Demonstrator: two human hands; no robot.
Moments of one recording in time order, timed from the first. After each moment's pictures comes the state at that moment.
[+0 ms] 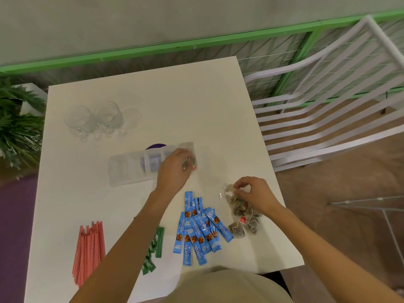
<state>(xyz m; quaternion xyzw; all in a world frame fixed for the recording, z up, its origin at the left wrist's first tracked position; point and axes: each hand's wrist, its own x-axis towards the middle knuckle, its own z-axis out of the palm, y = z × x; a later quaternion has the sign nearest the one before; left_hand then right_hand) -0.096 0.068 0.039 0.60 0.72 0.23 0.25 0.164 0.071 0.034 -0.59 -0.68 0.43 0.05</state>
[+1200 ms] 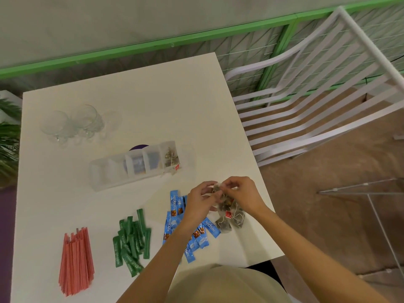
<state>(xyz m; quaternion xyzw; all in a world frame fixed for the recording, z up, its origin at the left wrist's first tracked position) 0.023 0.006 0.020 0.30 0.64 0.34 0.62 0.175 0.053 0.027 -0.60 -0.58 0.51 0.18</state>
